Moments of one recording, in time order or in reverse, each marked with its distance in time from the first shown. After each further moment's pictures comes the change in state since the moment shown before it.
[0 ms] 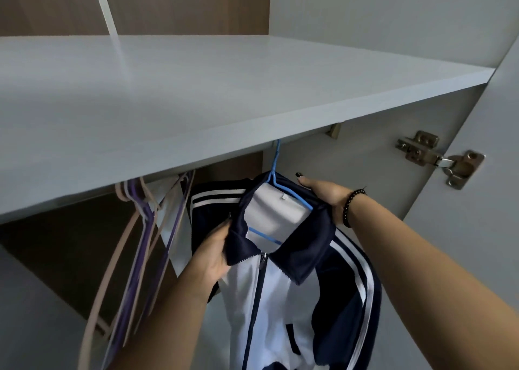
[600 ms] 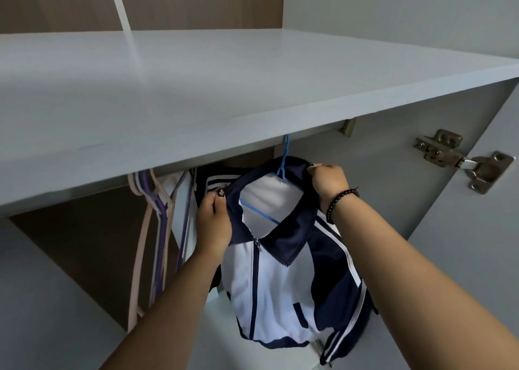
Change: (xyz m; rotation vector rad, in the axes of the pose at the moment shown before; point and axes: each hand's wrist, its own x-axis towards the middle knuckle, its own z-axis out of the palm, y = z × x) left_hand -0.001 0.022 0.012 0.827 0.534 0.715; right_hand 0.020 -0.017 0.031 0.191 0.397 -0.382
